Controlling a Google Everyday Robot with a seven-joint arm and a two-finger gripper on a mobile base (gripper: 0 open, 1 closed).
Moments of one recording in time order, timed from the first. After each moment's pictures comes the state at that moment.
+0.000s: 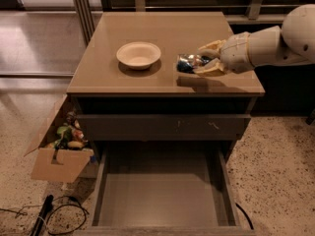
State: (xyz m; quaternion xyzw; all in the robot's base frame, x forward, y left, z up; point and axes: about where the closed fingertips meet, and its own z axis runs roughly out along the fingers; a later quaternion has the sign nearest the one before) arm 0.663 -0.143 0.879 -0.65 0.59 0.06 0.48
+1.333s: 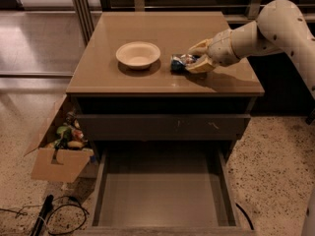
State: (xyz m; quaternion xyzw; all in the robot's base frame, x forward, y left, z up) arm 0.721 -0.129 0.849 -0.65 0.61 0.10 0.44
